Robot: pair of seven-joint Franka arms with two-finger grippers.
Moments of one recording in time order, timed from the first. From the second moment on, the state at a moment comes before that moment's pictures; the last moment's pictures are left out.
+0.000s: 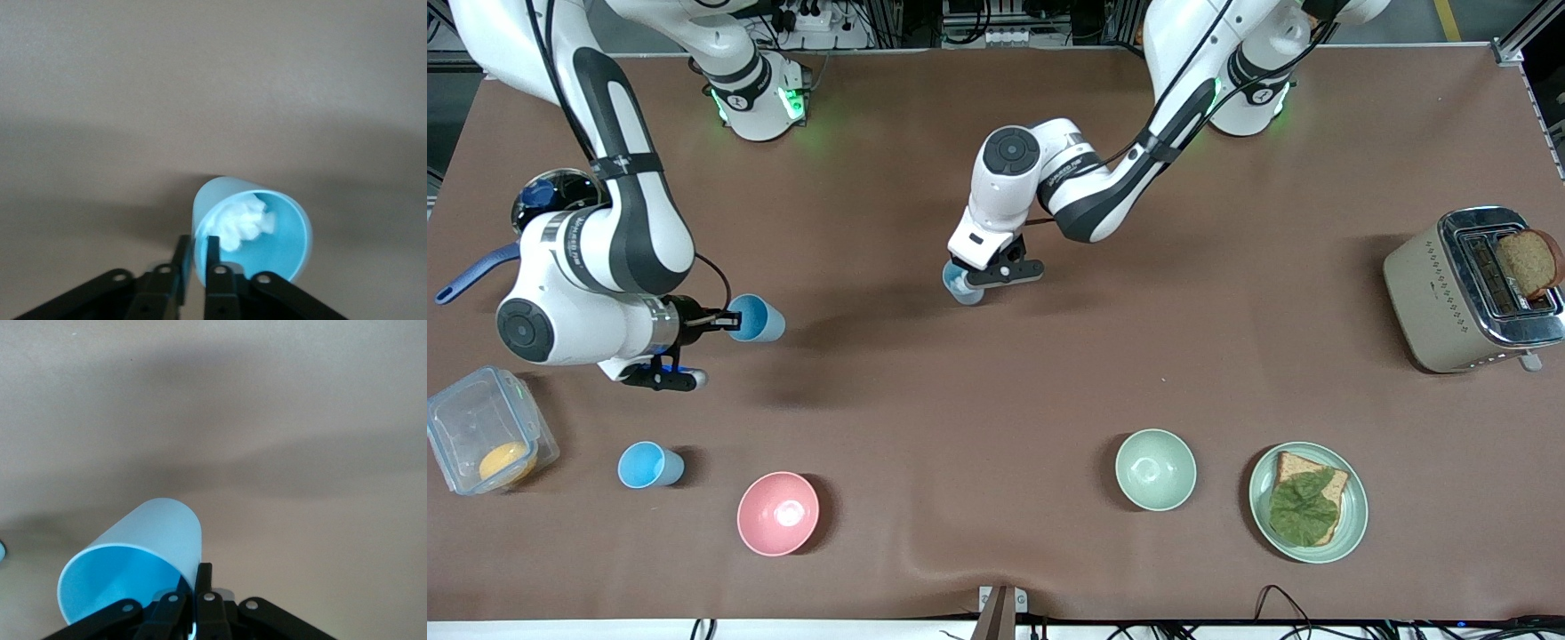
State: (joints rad) left arm -0.55 0.62 -0.41 -1.73 0.22 2.43 -1.27; right arm 0.17 0.39 -0.11 -1.77 0.23 1.79 0.12
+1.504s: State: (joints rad) left arm 0.01 0.03 -0.36 -1.53 0.15 1.61 -0.51; right arm 0.73 0.39 -0.10 -1.73 0.34 1.96 0.93
